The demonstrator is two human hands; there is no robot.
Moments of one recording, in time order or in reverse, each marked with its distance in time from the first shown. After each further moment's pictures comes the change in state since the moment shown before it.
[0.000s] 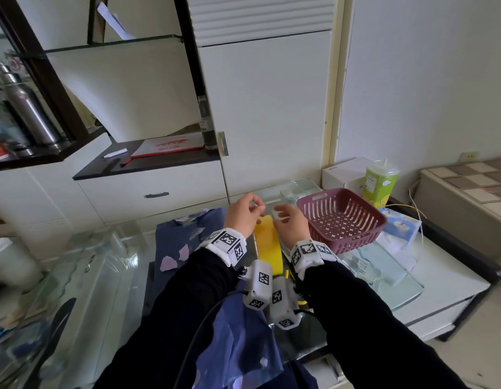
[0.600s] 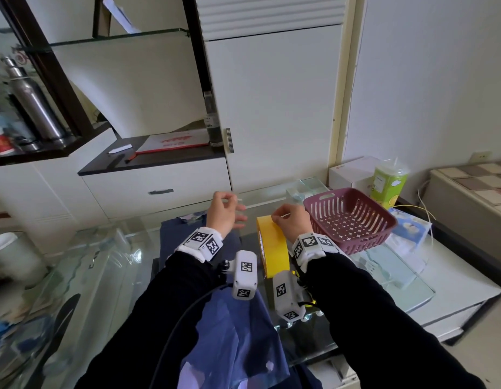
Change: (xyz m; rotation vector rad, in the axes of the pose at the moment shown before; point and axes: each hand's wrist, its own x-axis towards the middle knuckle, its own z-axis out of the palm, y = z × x) left_hand -0.005 -0.007 -0.024 -0.385 0.074 -0.195; right_hand 0.006 0.003 -0.017 -0.019 -0.034 -0.021
